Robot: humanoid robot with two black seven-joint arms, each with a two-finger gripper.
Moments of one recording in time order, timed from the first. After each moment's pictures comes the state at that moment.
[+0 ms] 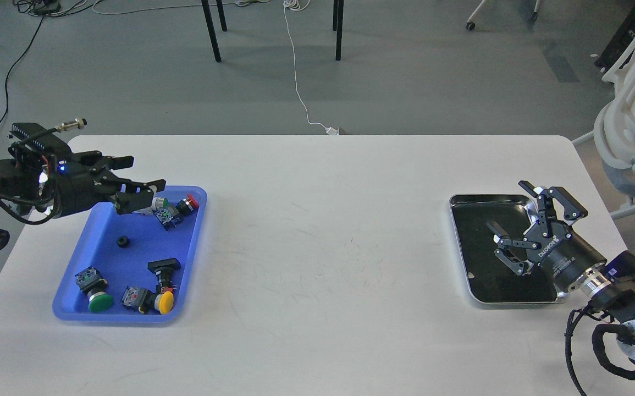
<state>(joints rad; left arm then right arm) -0.77 0.80 -0.42 -1.07 1.71 -0.06 -0.49 0.30 -0.67 0.60 1.05 -0.15 0.49 0.49</state>
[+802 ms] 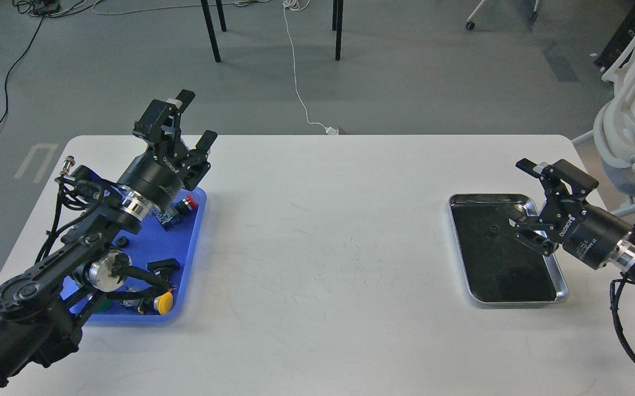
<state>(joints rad) -0.40 0.35 -0.95 -1.17 0.65 -0.19 -0.44 0.44 -0.90 0.57 1.21 -0.62 0.49 0.49</state>
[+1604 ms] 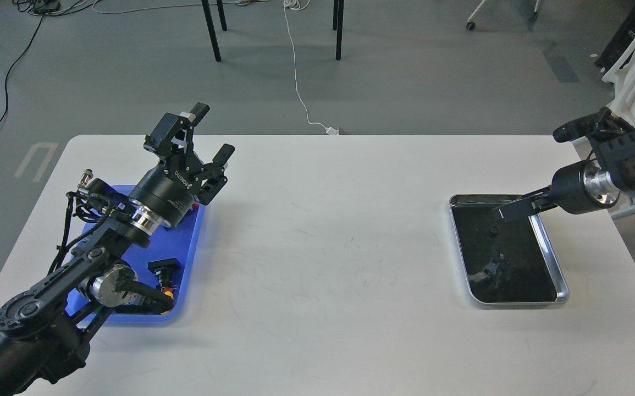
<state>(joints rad) -0.34 0.34 -0.96 -1.25 0.65 -0.23 -0.42 1.32 -0.66 -0.46 0.83 -1.46 0.45 0.49</state>
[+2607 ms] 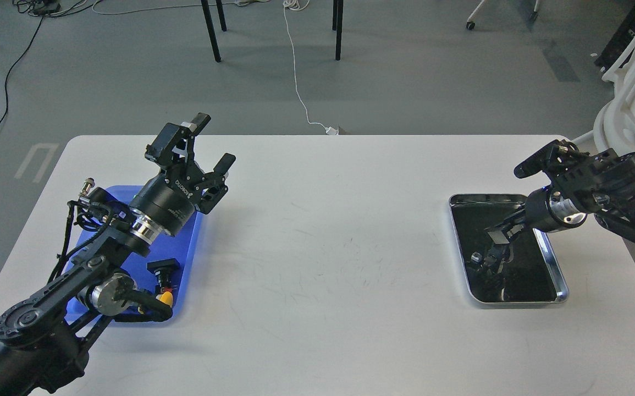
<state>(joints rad) -0.31 0.34 -0.96 -1.26 0.66 -0.24 -0.42 1.23 -0.48 -0.61 0.68 -1.46 0.29 0.49</state>
